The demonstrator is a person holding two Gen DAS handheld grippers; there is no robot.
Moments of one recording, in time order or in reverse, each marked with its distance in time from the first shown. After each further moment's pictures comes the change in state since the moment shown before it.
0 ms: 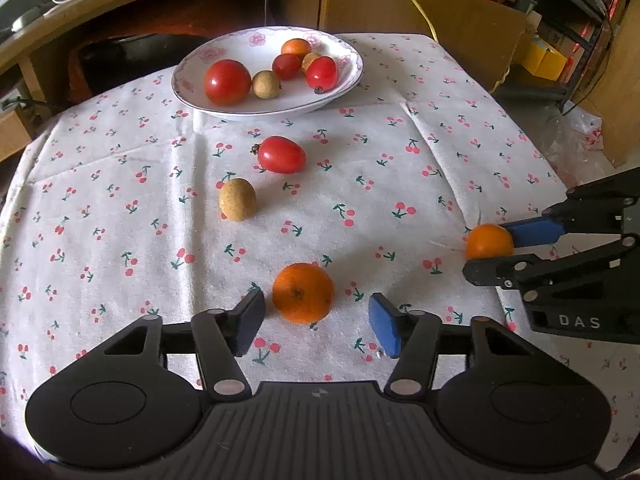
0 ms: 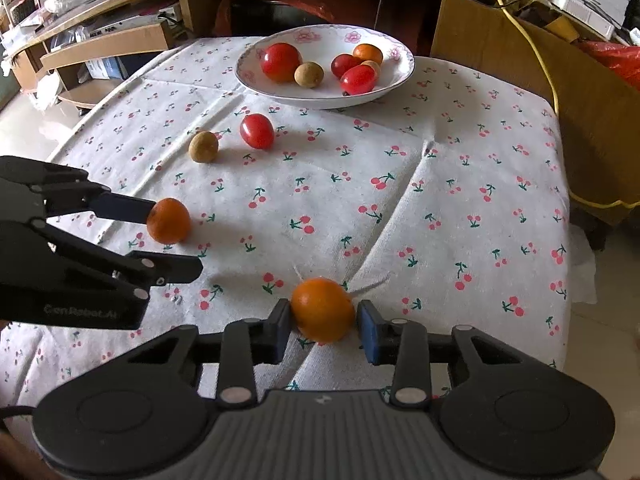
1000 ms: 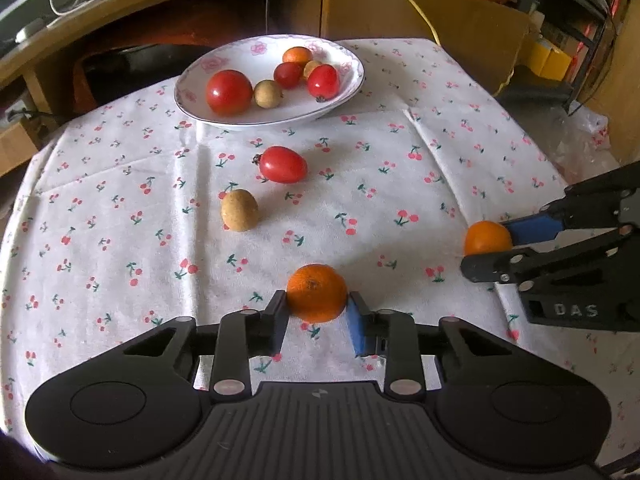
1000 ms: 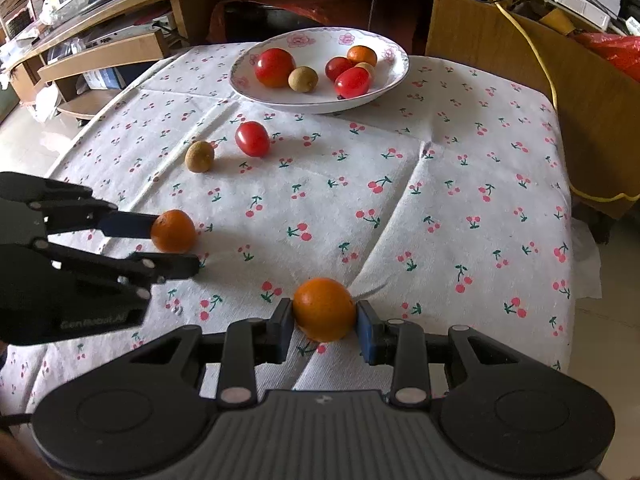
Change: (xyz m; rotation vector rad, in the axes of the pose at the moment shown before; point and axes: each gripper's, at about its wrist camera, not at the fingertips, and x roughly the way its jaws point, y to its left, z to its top) left arm -0.001 -0.003 0.002 0.006 -0.018 0.017; right arm 0.003 -0.006 0.006 0.029 -0.002 0.013
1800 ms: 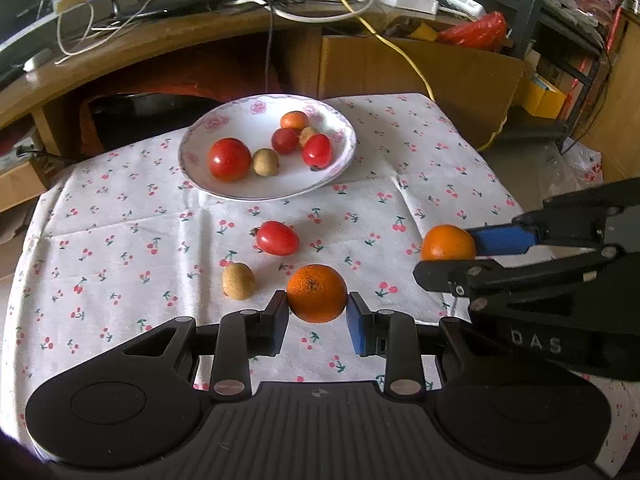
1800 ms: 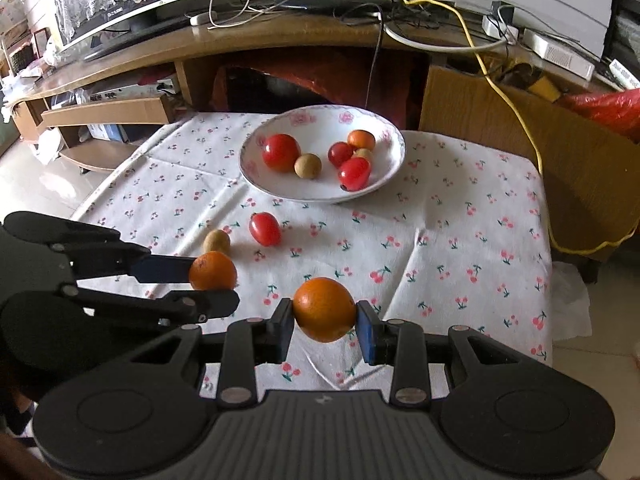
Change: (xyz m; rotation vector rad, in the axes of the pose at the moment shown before) left arm -0.024 -0.007 0.026 -0.027 -0.100 0.001; right arm -0.034 0.015 0.032 0.011 -0.153 -0.022
